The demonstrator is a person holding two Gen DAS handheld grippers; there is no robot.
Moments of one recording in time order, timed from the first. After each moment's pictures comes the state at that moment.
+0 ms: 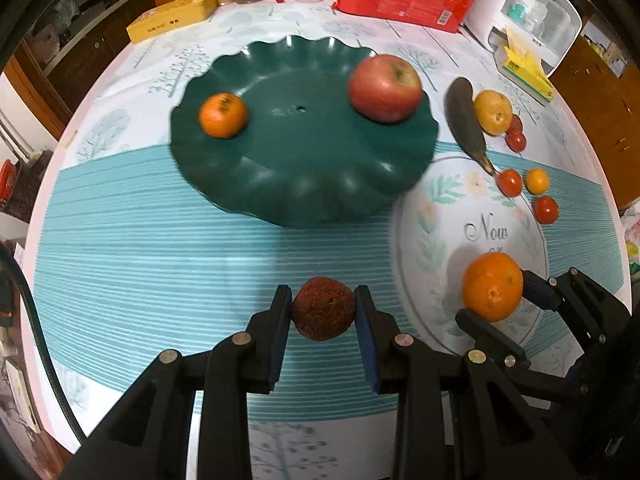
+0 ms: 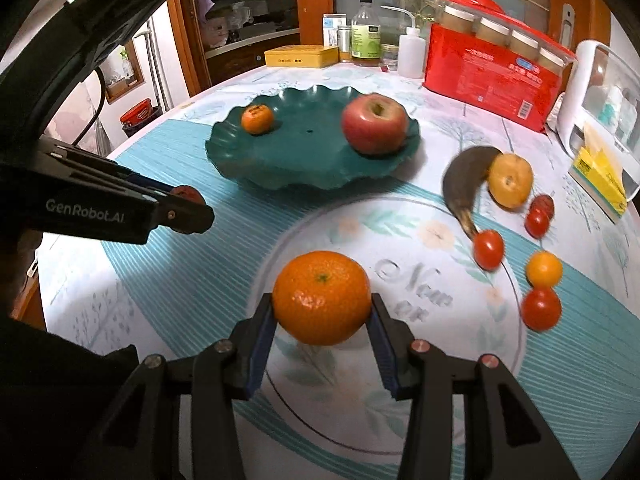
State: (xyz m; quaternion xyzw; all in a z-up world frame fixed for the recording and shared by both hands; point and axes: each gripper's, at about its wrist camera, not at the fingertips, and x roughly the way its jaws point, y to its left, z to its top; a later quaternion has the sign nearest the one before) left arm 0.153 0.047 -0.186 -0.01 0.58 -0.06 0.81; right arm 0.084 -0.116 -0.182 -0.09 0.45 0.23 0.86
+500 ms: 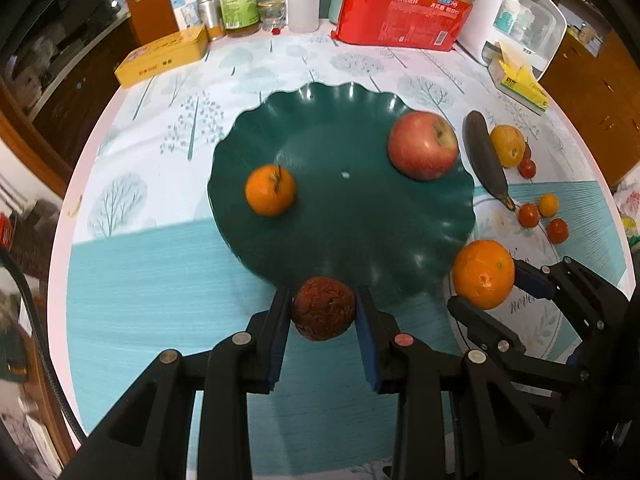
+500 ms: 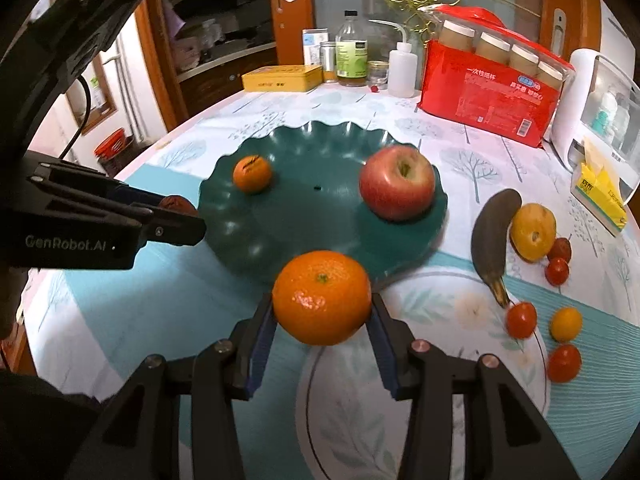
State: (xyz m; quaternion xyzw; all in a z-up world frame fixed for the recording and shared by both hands) left arm 0.212 0.092 -0.165 0.04 0.55 -0.11 0.83; right arm 0.134 -0.060 -0.168 -0.06 0.44 0.18 0.88
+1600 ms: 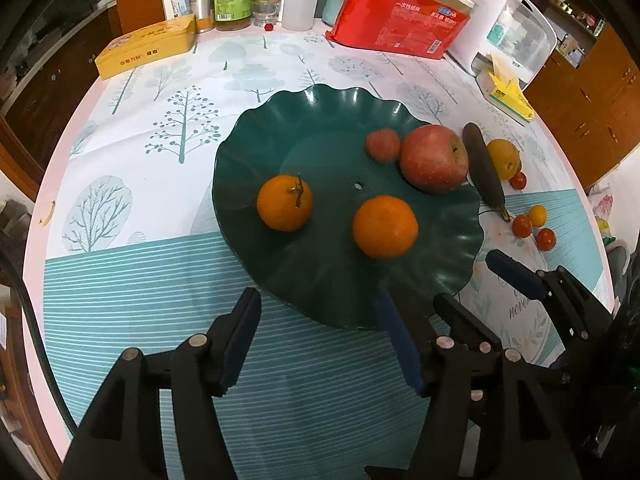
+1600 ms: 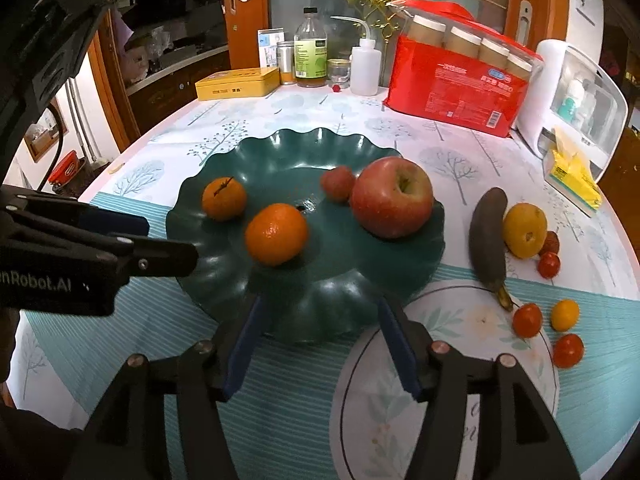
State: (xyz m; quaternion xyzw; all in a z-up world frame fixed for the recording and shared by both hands) left arm 0.233 0.123 -0.182 0.00 0.55 -0.16 0.82; right arm 0.149 -0.027 -0.172 -0.05 0.44 0.08 0.89
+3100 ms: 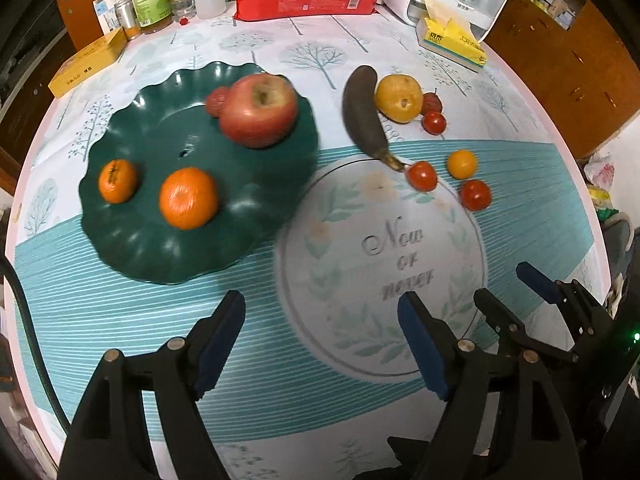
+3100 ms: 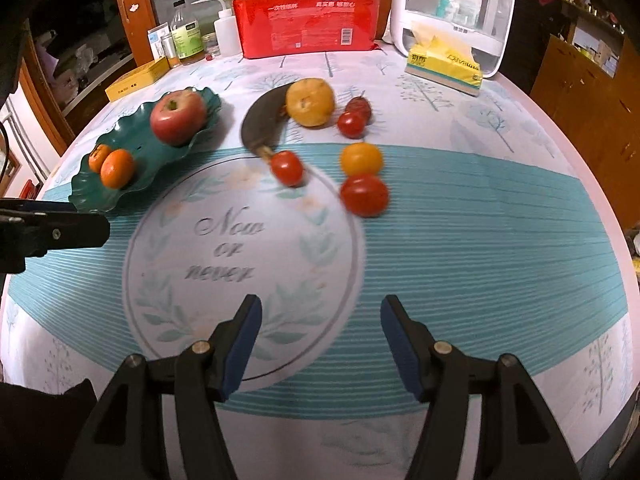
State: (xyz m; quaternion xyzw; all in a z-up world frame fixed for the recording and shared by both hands) left arm 0.172 -0.043 -0.170 0.03 0.59 -0.16 0.79; right arm 0.068 -0.220 -0.182 0.01 0.50 -0.01 0.86
